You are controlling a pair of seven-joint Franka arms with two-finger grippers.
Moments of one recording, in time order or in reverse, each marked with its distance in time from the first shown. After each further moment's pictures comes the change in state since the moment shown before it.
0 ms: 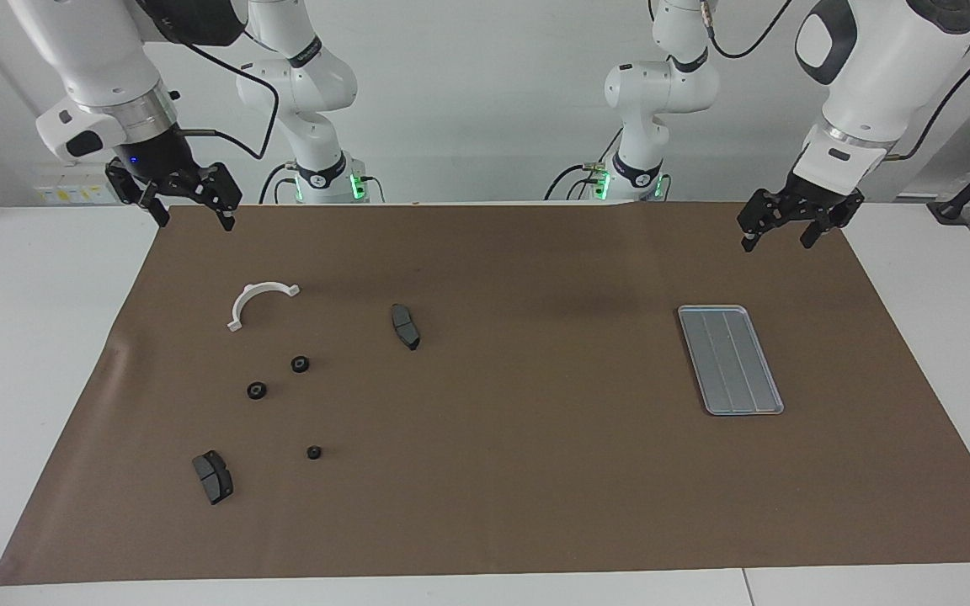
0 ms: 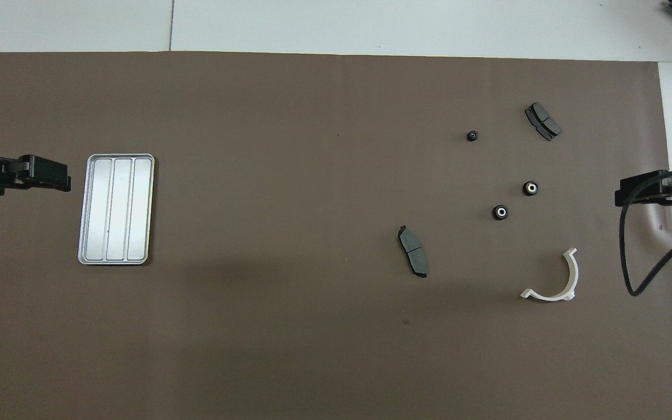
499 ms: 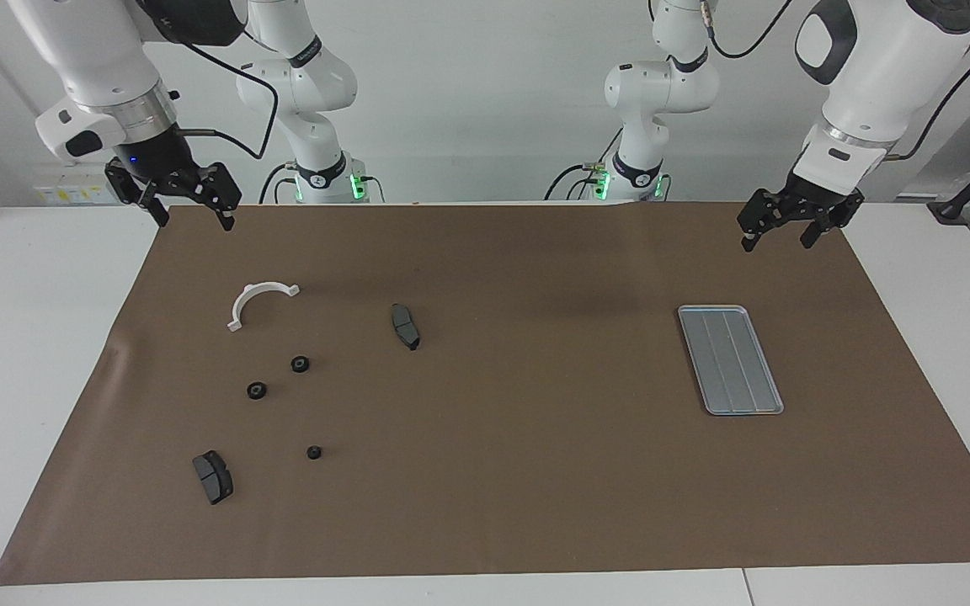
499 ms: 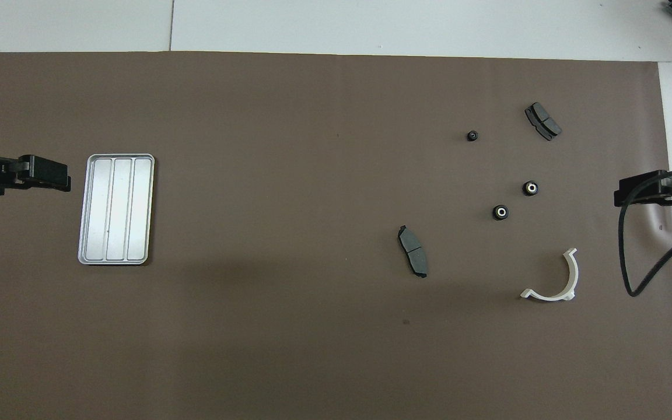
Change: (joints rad) left arm 0.000 0.000 0.000 0.000 0.000 0.000 0.000; right arm 0.007 0.000 0.001 0.000 -0.001 -0.001 0.000
